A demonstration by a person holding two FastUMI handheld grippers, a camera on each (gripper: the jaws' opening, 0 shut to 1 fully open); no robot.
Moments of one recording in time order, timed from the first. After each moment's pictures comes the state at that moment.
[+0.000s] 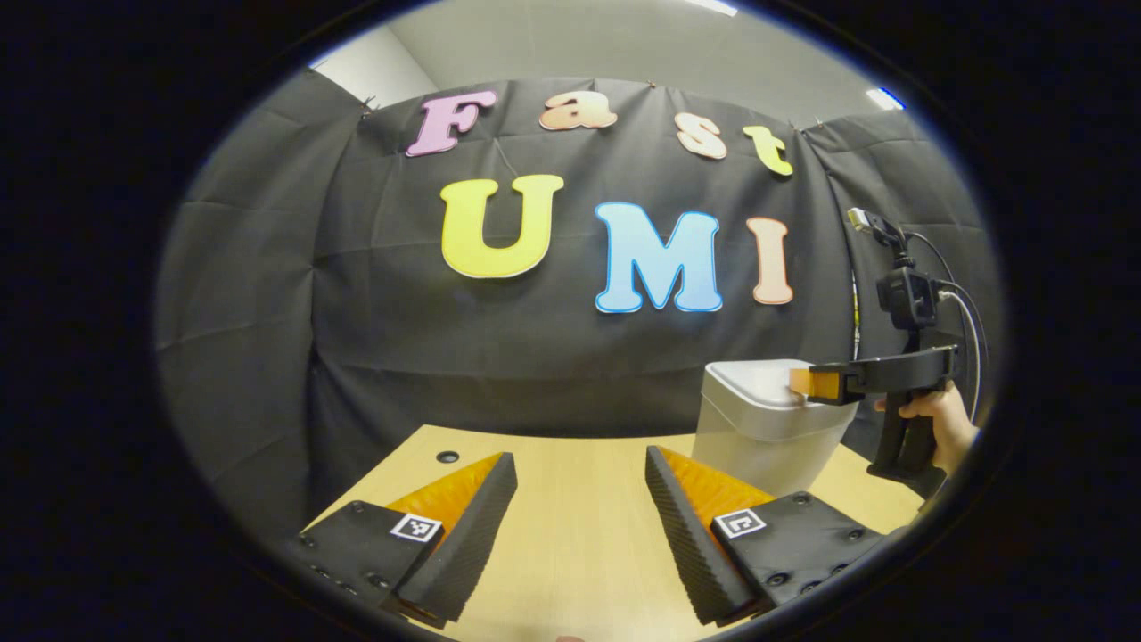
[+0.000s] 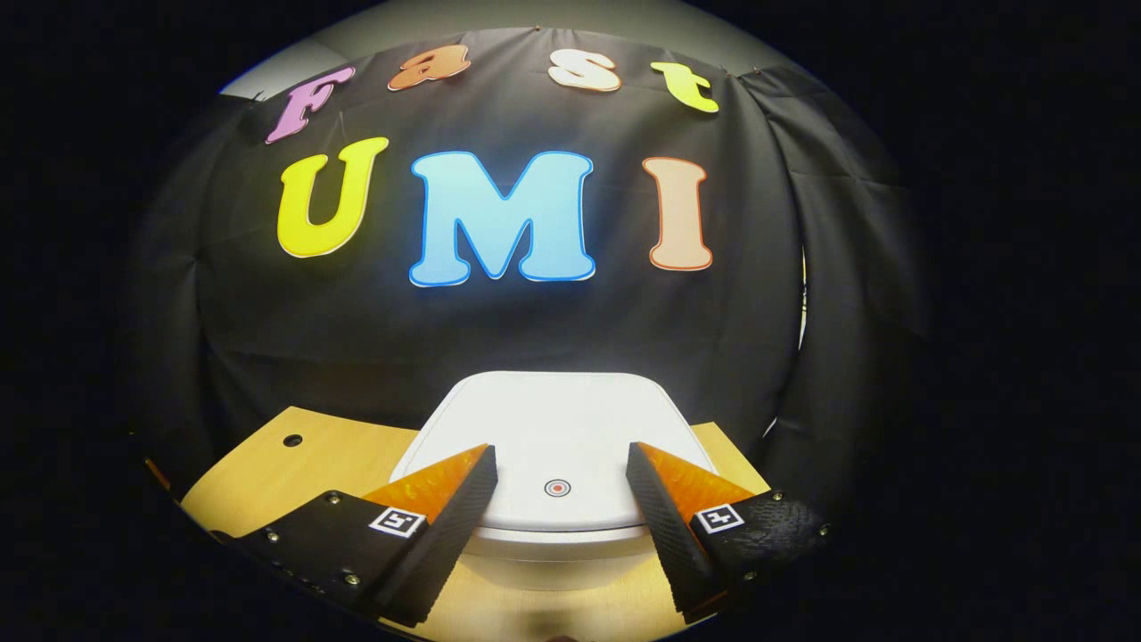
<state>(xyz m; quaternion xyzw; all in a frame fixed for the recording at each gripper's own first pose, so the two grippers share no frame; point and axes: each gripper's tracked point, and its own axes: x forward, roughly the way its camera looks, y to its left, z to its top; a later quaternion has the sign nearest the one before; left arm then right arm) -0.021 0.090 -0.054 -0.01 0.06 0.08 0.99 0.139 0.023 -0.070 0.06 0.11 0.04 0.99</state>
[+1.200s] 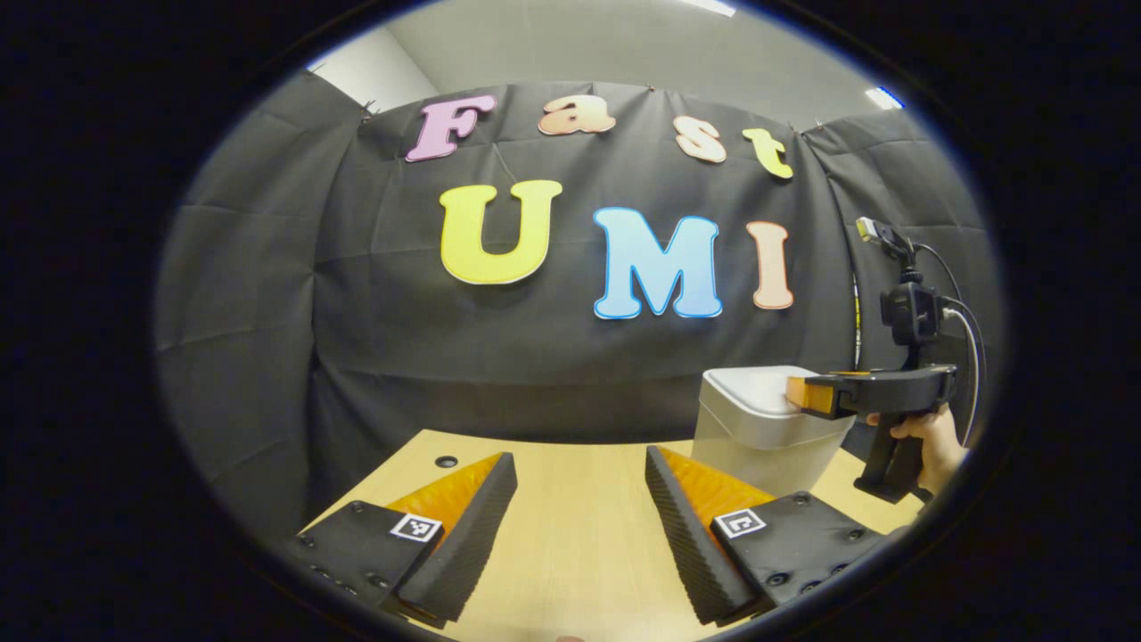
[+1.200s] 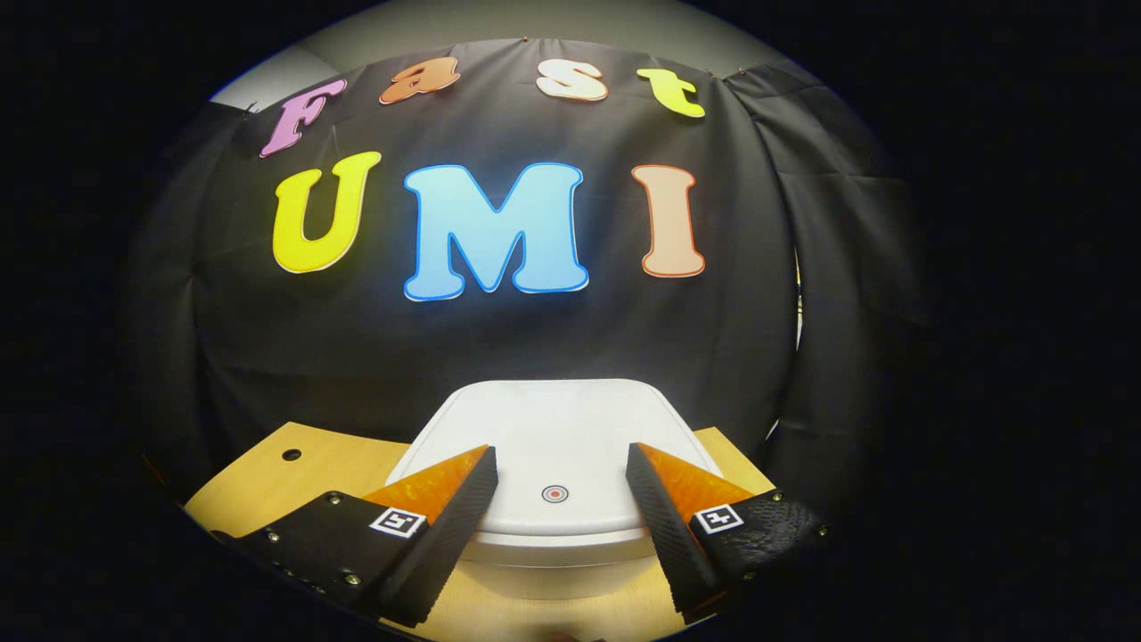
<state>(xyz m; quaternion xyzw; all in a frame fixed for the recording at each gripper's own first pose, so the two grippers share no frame) -0.023 0.081 -0.043 -0.01 0.05 0.09 0.99 0.141 0.017 -0.066 0.08 0.07 0.03 0.99</state>
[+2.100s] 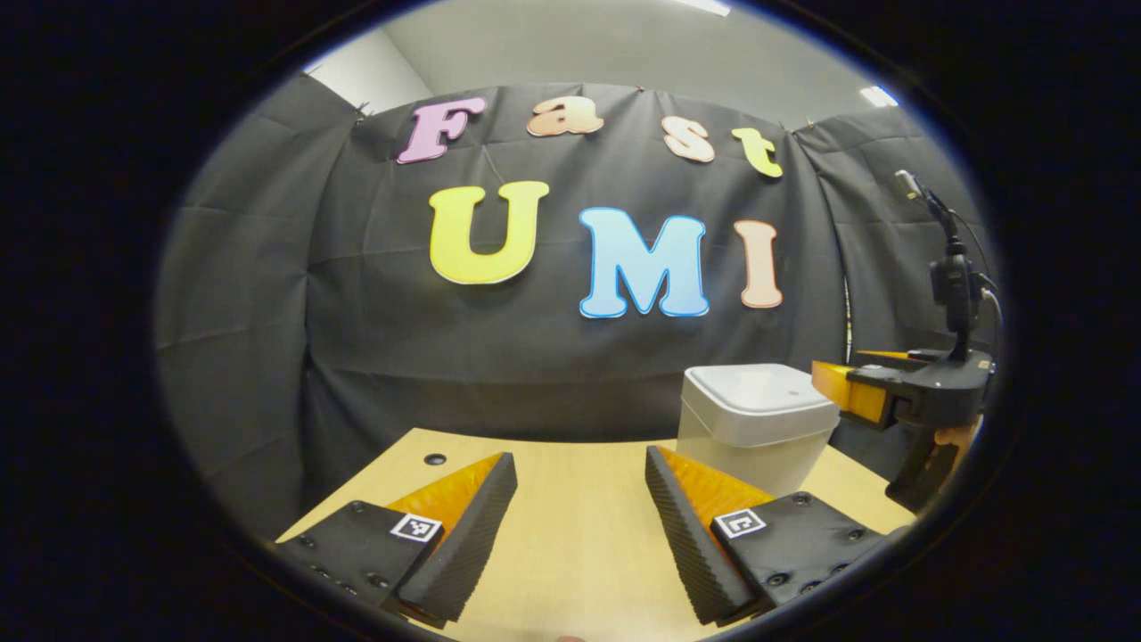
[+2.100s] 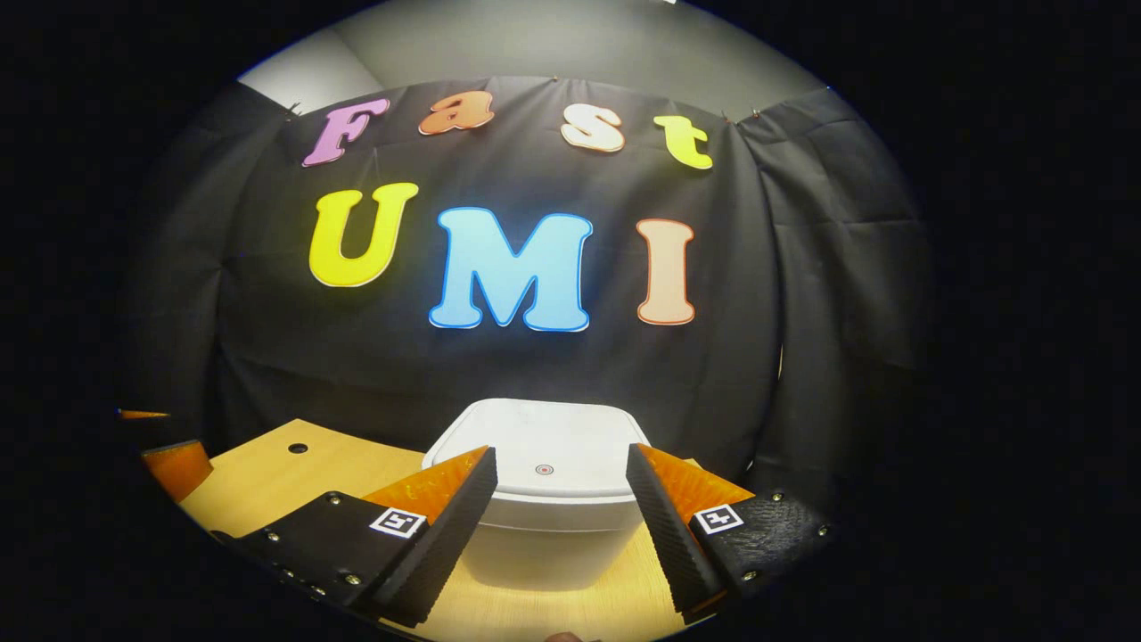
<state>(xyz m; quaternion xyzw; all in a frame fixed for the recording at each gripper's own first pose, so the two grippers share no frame) -0.017 0.051 -0.052 -0.01 0.05 0.08 1.00 0.062 0.008 -0.042 0.03 0.01 0.04 1.00</state>
